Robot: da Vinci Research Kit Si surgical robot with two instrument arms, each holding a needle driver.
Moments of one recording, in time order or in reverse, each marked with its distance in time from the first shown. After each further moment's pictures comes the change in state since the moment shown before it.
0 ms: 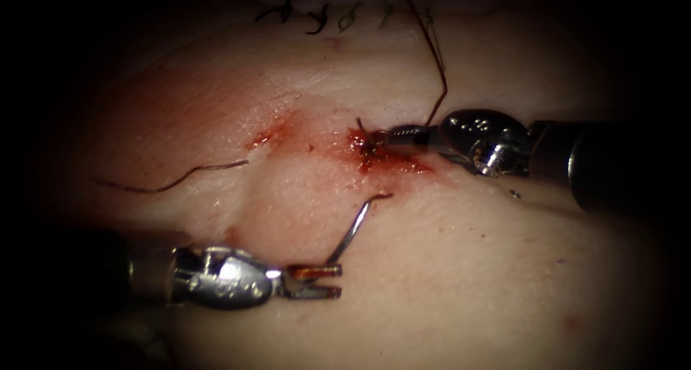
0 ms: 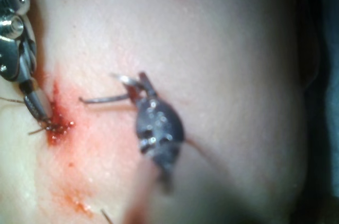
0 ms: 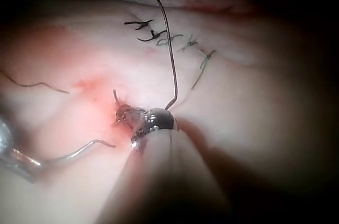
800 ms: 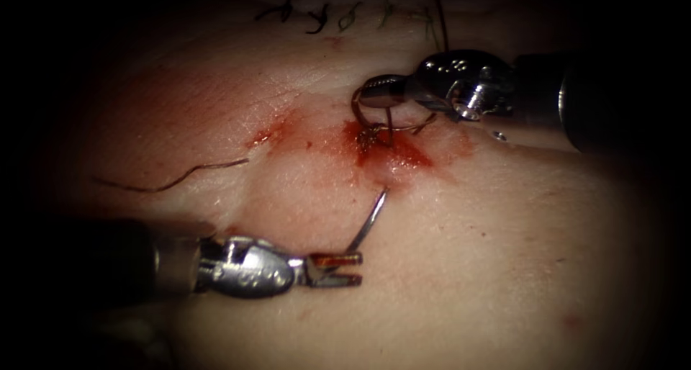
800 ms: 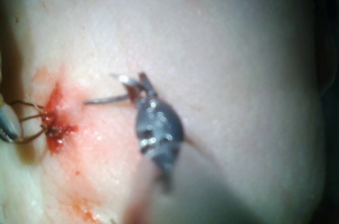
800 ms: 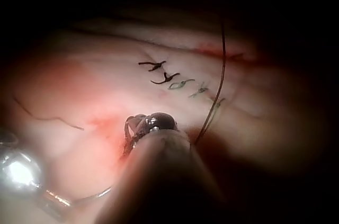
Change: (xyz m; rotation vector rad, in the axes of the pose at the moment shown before) right arm 0.008 0.002 -0.001 0.010 -0.012 0.012; left arm -0.001 -0.002 0.003 0.012 -0.016 0.001
